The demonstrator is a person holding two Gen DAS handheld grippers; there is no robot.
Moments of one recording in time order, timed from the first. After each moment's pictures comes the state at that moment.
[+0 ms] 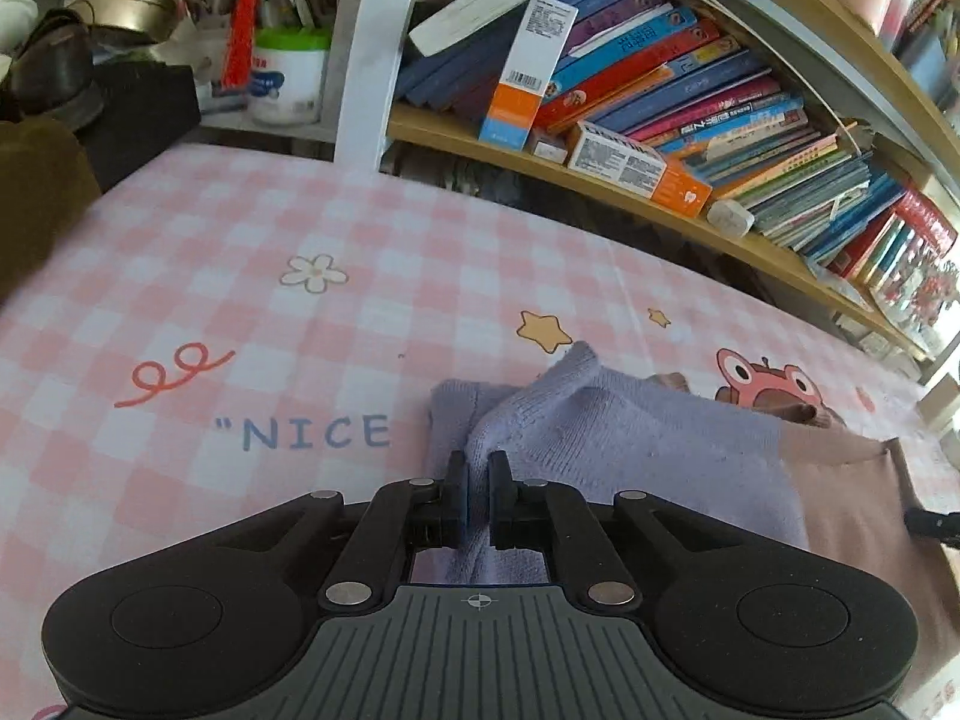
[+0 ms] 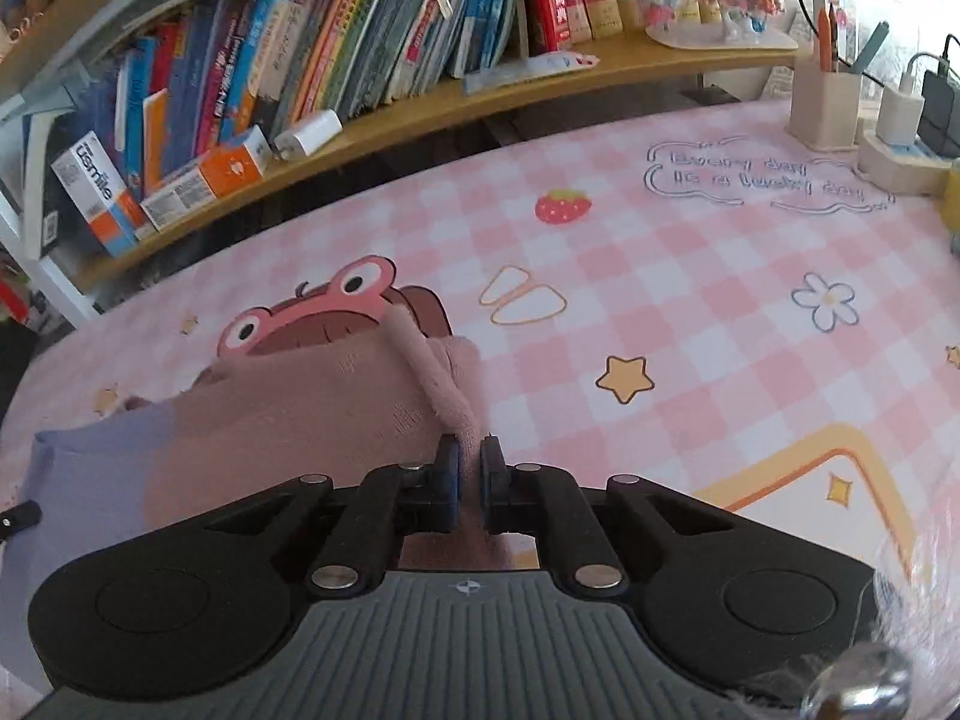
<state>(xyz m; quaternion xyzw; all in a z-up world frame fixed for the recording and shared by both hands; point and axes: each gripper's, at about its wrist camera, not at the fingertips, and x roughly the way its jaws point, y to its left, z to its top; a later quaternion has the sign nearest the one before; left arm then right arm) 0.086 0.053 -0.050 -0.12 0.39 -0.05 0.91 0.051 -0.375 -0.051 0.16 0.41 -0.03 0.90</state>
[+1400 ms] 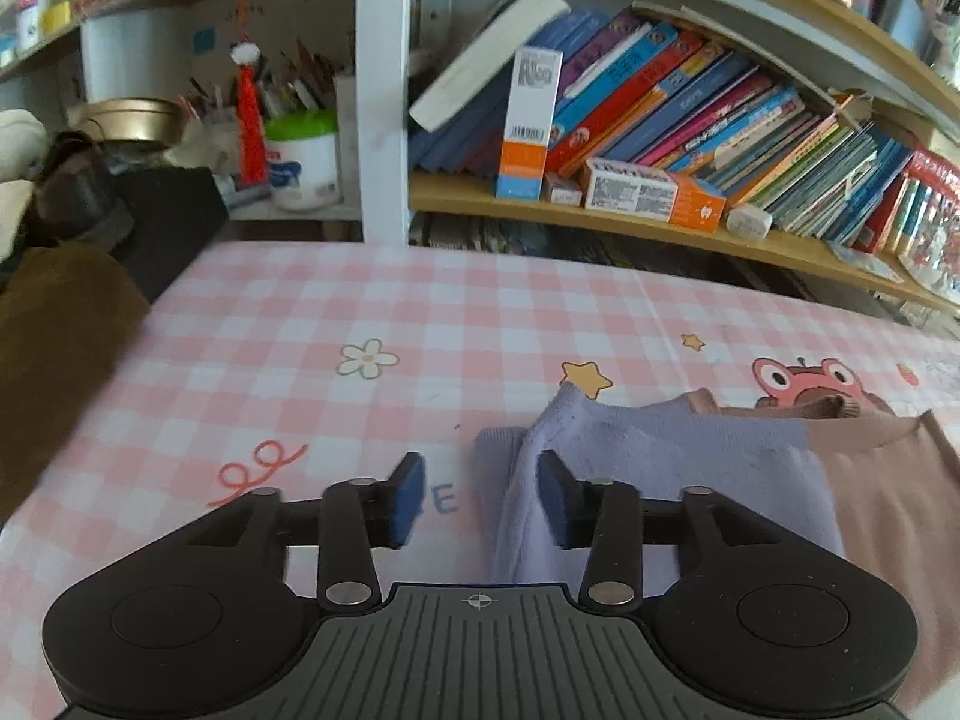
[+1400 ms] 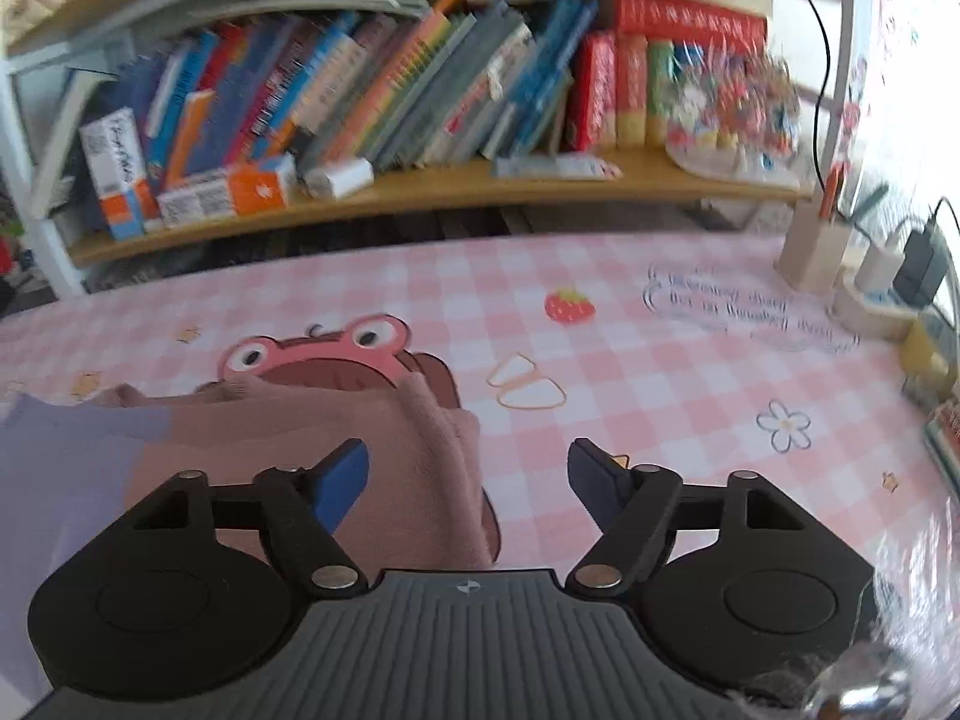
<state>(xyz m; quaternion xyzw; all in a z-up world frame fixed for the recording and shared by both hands) 0.073 0.047 -0.021 -0.03 0.35 -0.01 0.93 0.036 -0.342 -0.023 0.05 0.35 -0.05 0.93</state>
